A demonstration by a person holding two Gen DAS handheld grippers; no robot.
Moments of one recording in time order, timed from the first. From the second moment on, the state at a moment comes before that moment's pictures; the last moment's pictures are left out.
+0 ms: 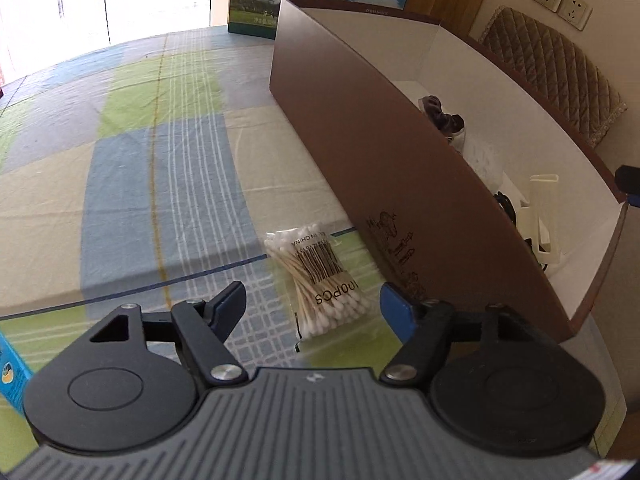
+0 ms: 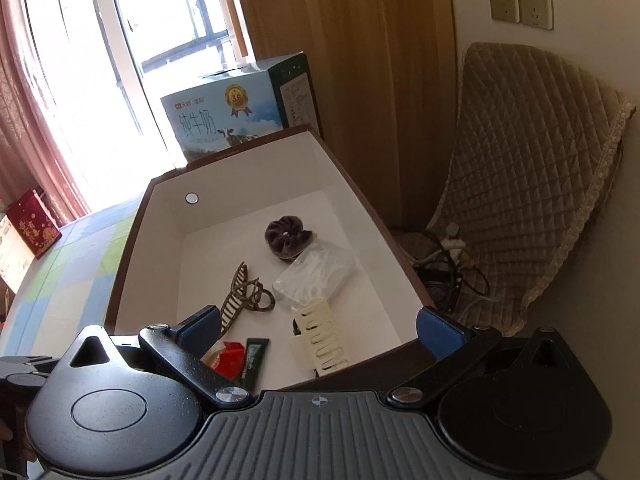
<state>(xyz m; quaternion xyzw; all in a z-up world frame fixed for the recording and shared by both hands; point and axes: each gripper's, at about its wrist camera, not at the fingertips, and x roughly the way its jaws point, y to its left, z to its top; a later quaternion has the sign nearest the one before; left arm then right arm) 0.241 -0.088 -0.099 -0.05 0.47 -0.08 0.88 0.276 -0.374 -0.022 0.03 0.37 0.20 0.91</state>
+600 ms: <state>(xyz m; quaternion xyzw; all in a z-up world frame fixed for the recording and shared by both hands) 0.255 -0.099 -0.124 0.03 0.47 -0.11 0.88 0.287 -0.385 -0.025 0.05 0.37 0.17 0.91</state>
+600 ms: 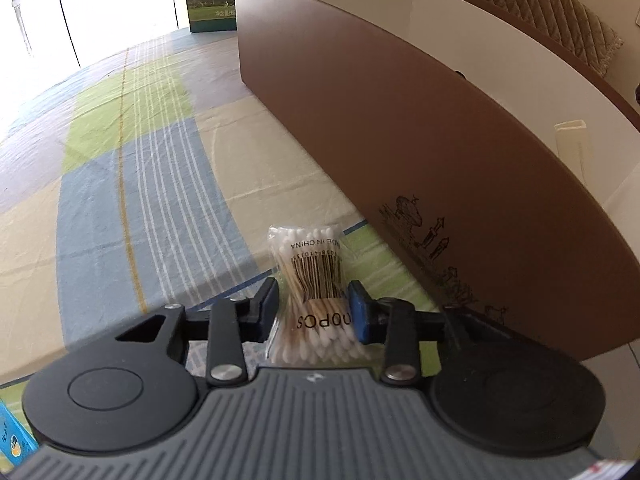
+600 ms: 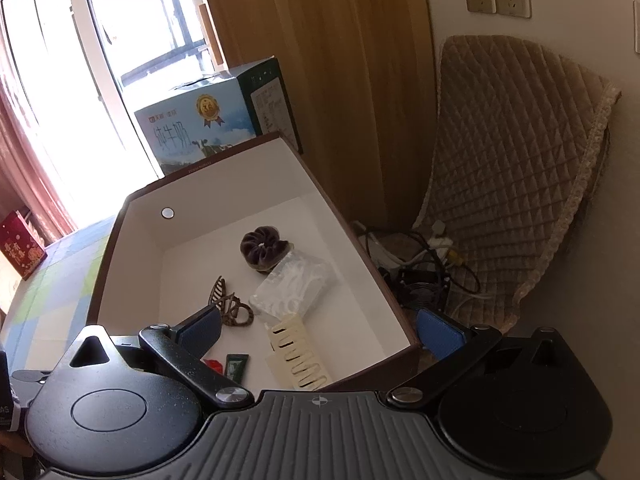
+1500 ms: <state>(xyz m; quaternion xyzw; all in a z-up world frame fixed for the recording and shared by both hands) 0.085 0.019 -0.052 -0.06 0.43 0.02 0.90 0.194 -0.250 0.006 0.01 0.29 0.39 0.87</state>
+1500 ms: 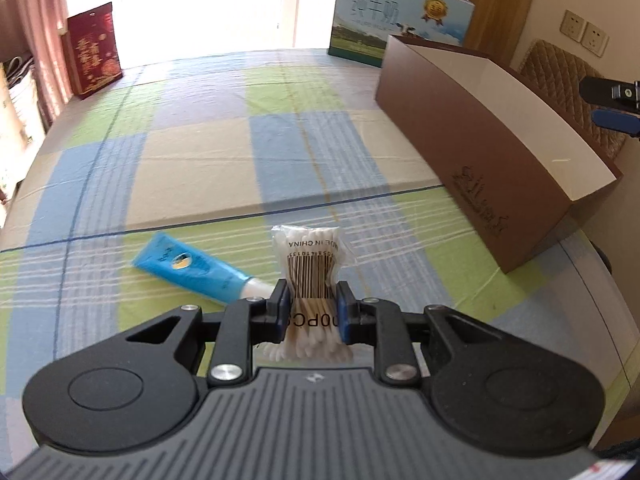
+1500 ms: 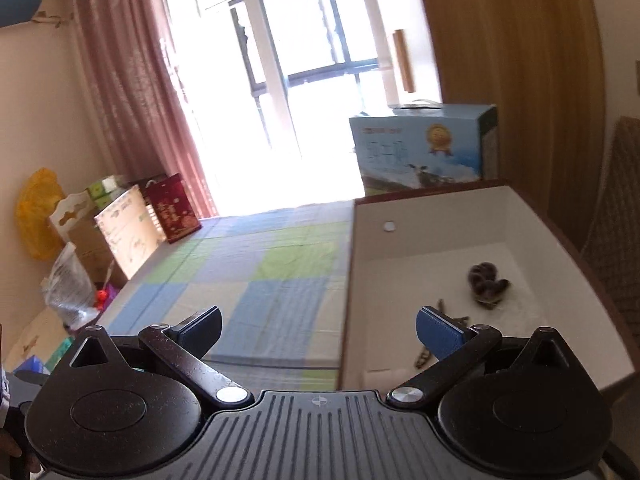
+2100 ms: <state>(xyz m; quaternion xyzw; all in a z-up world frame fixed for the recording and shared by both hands) 0.042 0.126 -0.053 -0.09 0.42 0.11 0.90 0.136 -0.068 -0.092 -0.12 0.34 0.56 0.75</state>
